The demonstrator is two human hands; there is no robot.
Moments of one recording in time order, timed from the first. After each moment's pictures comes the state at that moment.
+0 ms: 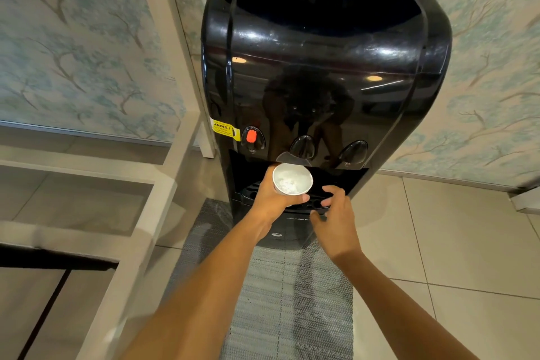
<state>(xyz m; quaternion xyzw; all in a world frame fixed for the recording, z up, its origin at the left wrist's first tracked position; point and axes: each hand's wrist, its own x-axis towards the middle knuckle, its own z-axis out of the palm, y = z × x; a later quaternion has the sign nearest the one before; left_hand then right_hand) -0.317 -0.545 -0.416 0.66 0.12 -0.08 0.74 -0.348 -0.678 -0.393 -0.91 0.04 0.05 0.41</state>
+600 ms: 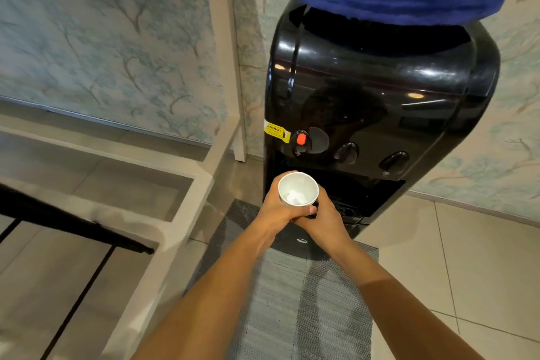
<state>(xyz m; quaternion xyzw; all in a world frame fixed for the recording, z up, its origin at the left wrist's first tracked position) -0.370 -0.496 -0.395 0.65 0.13 -0.04 0.75 -0.359 -0.611 -0.374 -0.84 -0.04 0.17 0.51</state>
